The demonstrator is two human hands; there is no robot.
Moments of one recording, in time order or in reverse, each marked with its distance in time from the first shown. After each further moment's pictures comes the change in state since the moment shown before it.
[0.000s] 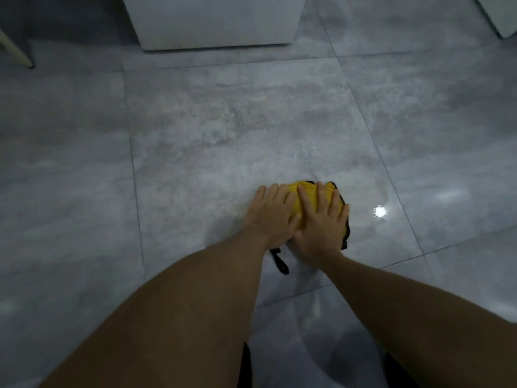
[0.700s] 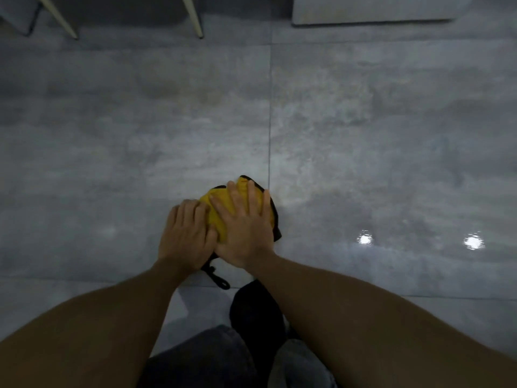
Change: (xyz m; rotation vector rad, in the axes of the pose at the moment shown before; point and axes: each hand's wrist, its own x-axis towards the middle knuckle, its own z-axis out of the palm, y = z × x) left_hand -0.327 -0.209 -0.030 0.135 0.064 -0.663; right_hand -0.110 -0.342 0.061 0.190 -0.124 -0.697
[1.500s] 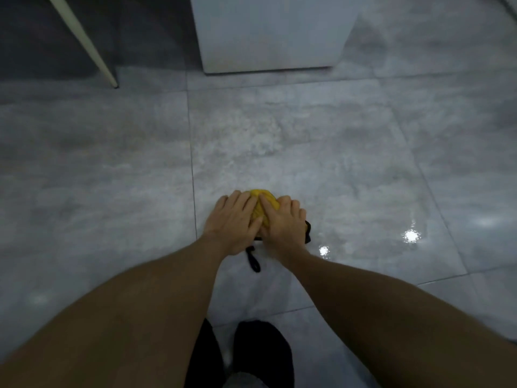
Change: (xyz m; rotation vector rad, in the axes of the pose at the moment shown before) left_hand 0.121 0.199 -0.023 -0.042 -0.159 0.468; right_hand -0.036 0.195 -0.074 -0.110 0.196 0.426
